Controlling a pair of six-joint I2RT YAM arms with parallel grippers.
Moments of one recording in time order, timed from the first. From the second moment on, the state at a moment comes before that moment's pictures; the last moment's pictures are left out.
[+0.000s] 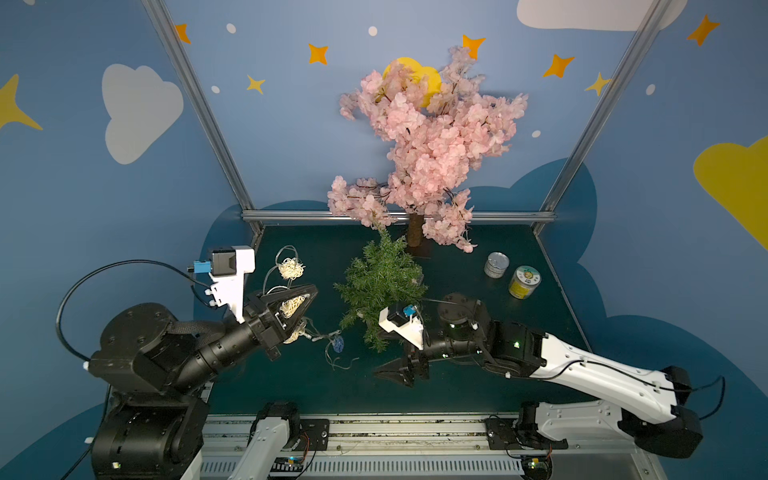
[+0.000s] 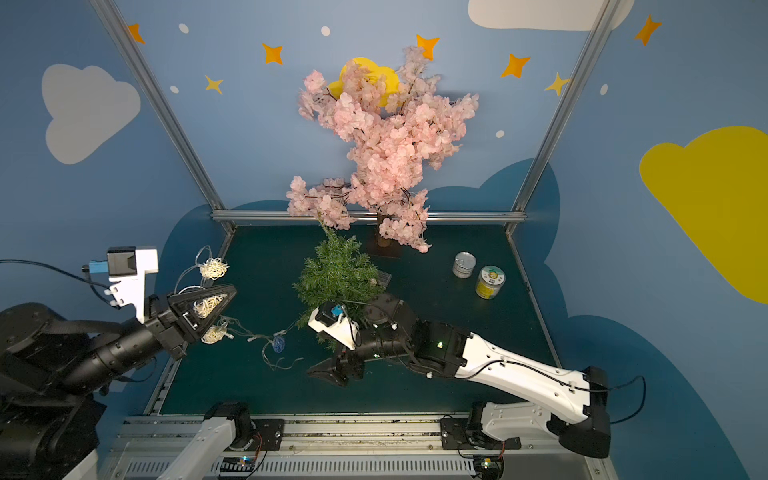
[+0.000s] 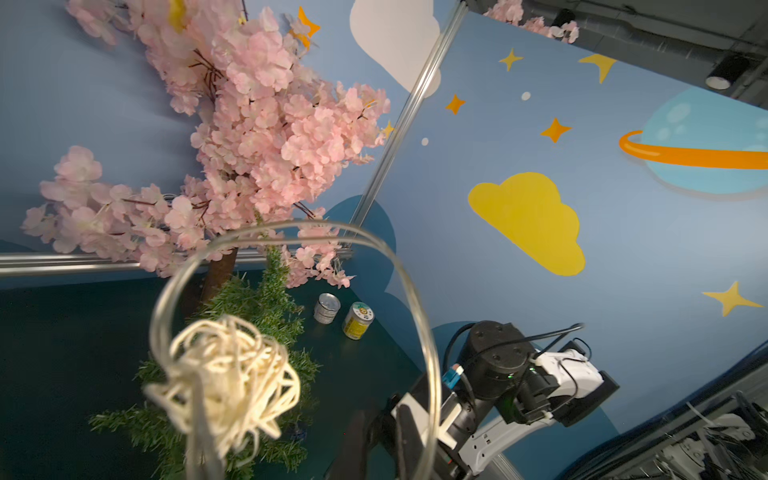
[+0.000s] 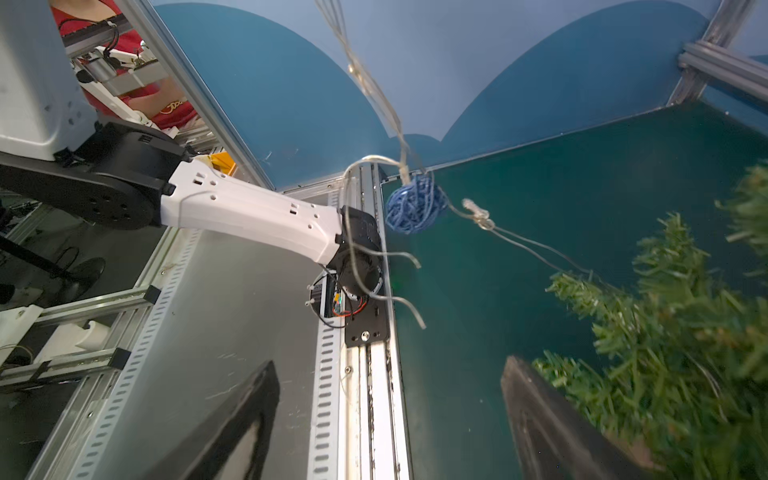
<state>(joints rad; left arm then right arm) 0.00 0.76 1.71 -0.96 0.85 -0.50 1.25 1.22 1.19 -0.33 -0.36 0.07</state>
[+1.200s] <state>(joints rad) 0.00 0.75 1.62 -0.83 0.80 -0.58 1.41 1.25 1.16 -0.03 -0.38 0.12</state>
